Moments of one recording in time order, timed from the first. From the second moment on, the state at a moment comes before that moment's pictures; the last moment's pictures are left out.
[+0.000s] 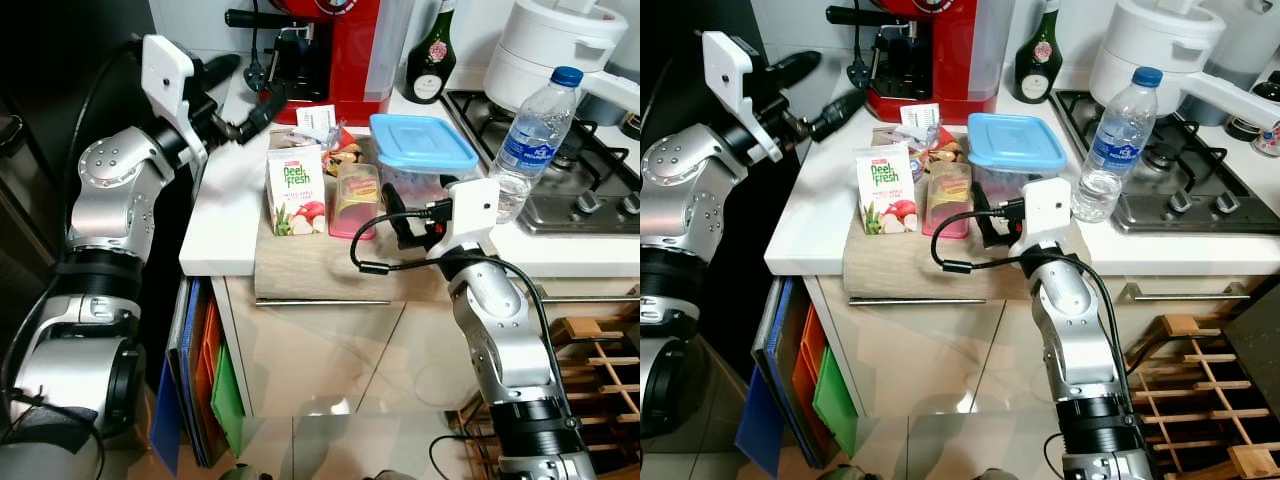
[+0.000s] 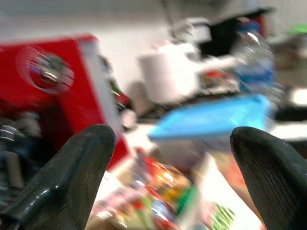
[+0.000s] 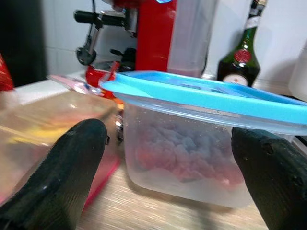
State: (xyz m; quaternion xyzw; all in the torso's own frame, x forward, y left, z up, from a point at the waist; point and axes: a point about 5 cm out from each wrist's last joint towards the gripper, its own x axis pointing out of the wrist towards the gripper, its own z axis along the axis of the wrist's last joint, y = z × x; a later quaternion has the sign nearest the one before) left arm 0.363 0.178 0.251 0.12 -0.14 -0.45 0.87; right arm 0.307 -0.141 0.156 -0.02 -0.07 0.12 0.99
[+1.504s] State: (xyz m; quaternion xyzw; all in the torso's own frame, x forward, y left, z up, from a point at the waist) left arm 0.380 0.167 0.220 0.02 -0.07 -0.46 0.88; right arm 0.305 -0.149 0.157 -0.02 -0.06 0.11 0.99
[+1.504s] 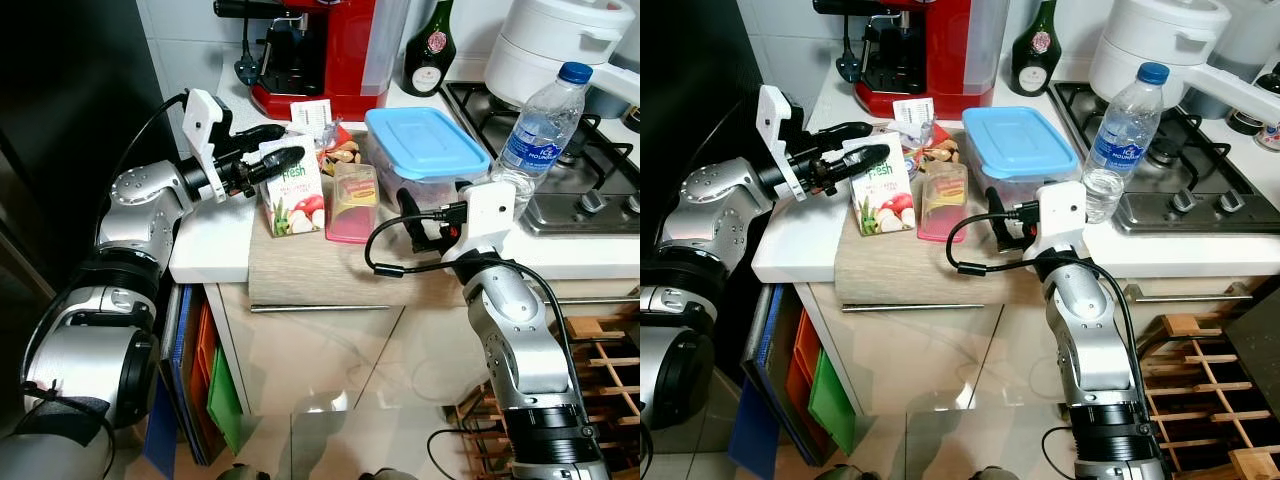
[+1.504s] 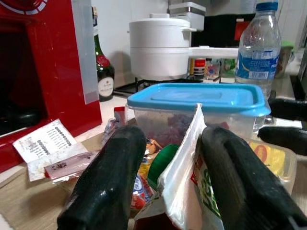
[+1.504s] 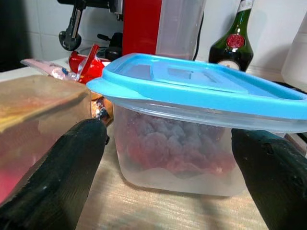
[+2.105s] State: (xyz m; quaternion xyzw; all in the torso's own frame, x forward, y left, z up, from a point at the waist) left arm 0.351 0.116 0.215 -0.15 -0.14 -0.44 0.87; right arm 0.305 -0.146 0.157 -0.02 -0.06 0.11 0.99
